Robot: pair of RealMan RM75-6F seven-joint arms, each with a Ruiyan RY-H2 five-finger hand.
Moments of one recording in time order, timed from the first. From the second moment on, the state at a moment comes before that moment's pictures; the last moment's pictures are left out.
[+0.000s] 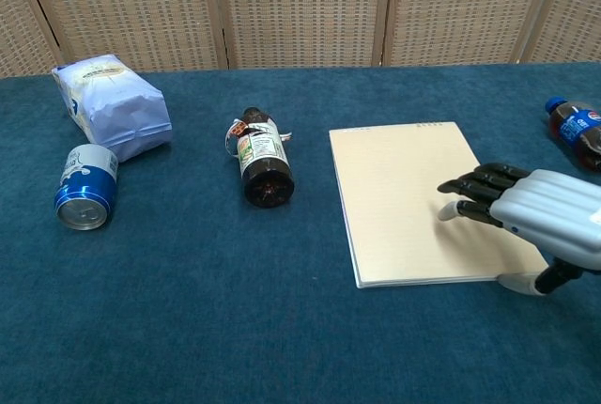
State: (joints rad) left arm -0.01 -0.99 -0.05 -1.76 1.48 1.55 0.00; right arm 0.46 -1.59 0.00 -1.22 -1.65 1.10 -0.34
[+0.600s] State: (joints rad) left arm -0.02 -0.99 -0.05 -1.76 1.48 1.55 0.00; right arm 0.47 -1.63 0.02 -1.16 -1.62 1.12 -0.33
